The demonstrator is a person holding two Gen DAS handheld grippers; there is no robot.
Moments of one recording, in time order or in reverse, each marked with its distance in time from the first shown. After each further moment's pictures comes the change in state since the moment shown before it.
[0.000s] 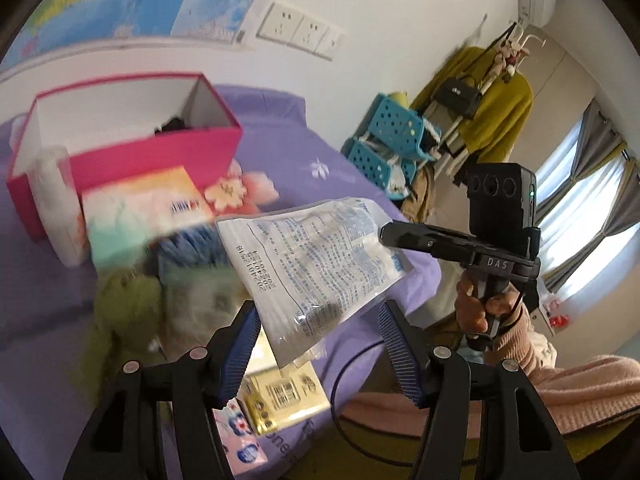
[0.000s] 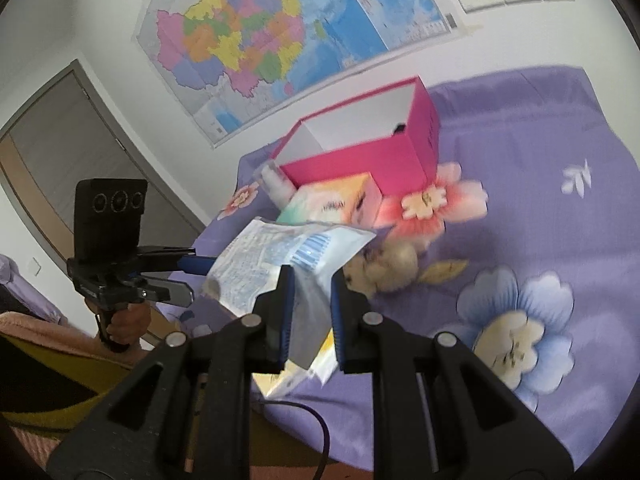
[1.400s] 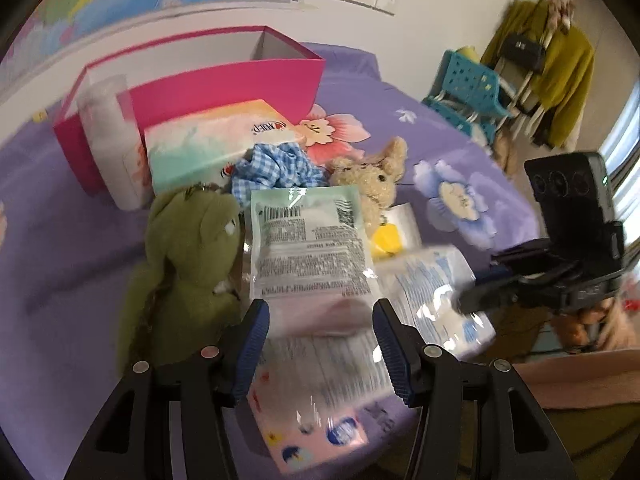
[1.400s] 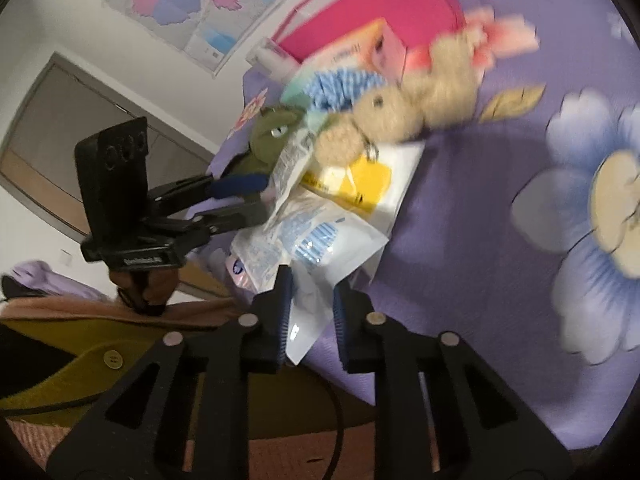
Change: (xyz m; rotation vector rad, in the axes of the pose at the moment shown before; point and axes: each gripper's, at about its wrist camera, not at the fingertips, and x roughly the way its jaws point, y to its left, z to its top) left arm 0.026 0.029 -0.052 0.014 0.103 0.288; right arm 0.062 -0.003 -0.070 0.147 0.290 0.100
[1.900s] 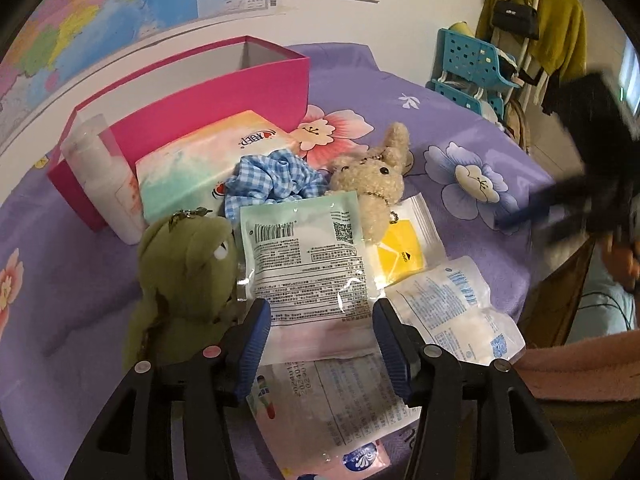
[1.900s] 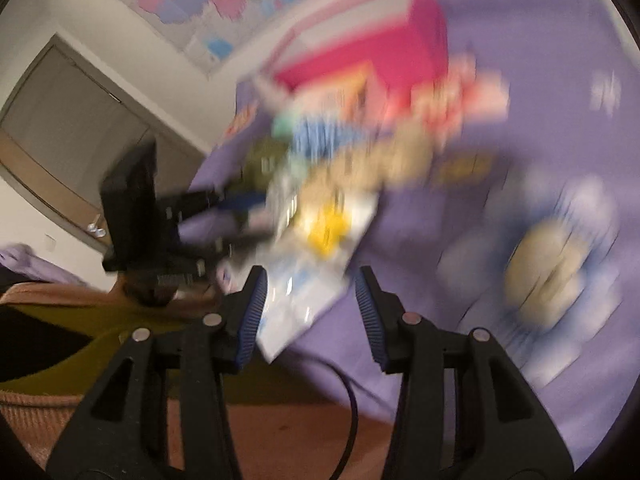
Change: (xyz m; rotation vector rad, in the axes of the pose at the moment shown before) left arm 0.017 -0.019 0.007 0.139 -0.010 0.155; right arm -0.030 -0.010 0.016 -0.007 0.058 -0.043
